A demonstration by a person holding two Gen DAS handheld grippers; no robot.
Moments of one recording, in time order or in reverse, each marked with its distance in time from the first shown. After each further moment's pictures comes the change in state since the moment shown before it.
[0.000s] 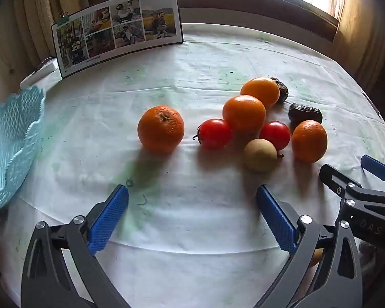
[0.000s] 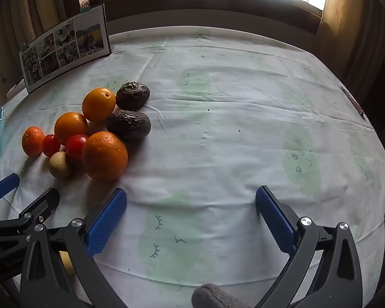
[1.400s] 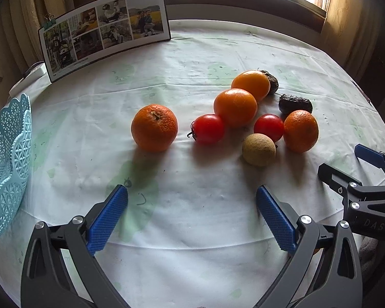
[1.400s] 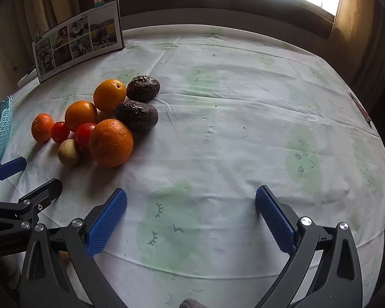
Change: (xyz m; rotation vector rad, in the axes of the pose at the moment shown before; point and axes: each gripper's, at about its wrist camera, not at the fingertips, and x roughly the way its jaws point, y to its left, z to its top) left arm 0.000 0.004 0.000 0.062 0.026 -0.053; right arm -0.007 -0.001 -0.005 -0.058 0.007 0.052
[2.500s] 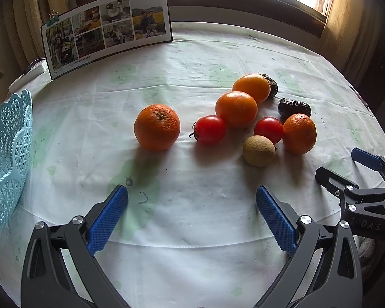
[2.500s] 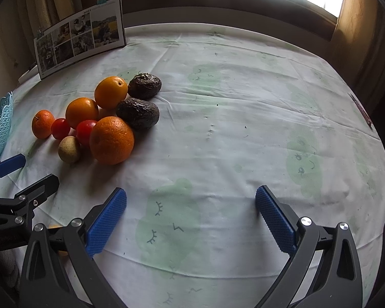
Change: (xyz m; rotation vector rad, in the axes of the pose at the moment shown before) left arm -0.004 0.003 0.000 -0.021 -0.009 -0.023; right arm 0.002 -0.002 0.001 -0.019 0.010 0.007
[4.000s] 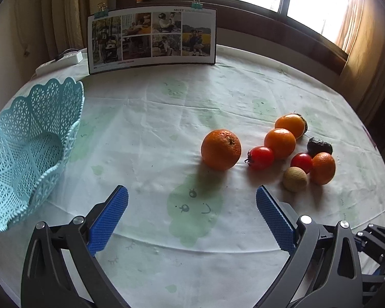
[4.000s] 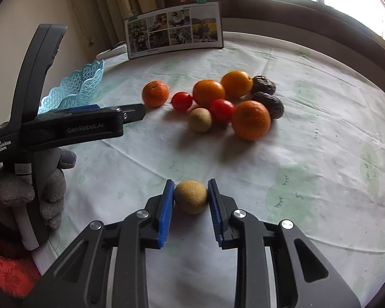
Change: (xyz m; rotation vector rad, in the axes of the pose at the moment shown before) left arm -0.013 0.048 -0.006 -0.149 -0.112 0.050; right arm -0.038 0.066 -0.038 -0.203 -0.052 0.330
